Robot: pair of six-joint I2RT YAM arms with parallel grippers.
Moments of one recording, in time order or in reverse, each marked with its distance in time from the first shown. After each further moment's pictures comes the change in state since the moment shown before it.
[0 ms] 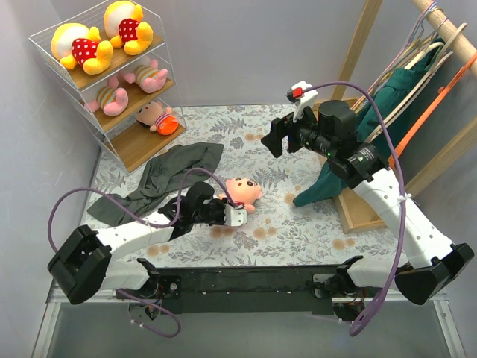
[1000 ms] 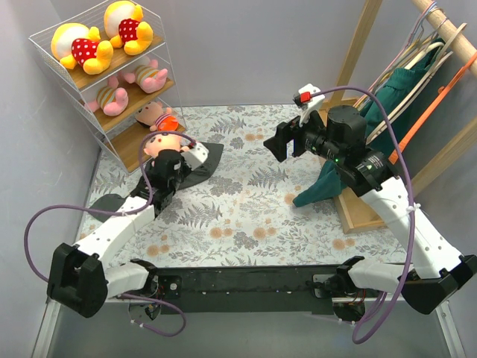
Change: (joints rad) left arm 0.299 -0.117 0.207 -0.161 -0.608 -0.243; right arm 0.000 -0.071 -0.032 0.016 -0.031 -0.002
